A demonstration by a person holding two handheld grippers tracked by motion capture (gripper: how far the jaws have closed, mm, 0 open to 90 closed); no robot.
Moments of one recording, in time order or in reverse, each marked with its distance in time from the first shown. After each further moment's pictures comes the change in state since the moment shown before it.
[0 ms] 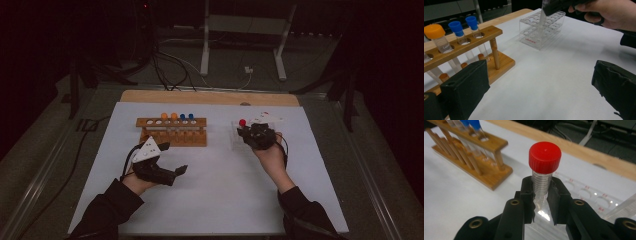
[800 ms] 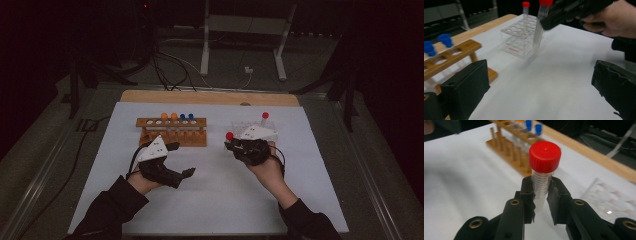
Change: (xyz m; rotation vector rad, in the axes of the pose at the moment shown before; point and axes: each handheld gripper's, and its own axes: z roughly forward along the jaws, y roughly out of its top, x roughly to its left) left arm -0.018 0.022 0.007 -0.010 -0.109 0.037; right arm 0.057 -0.001 -0.035 -0.022 0.169 -0.150
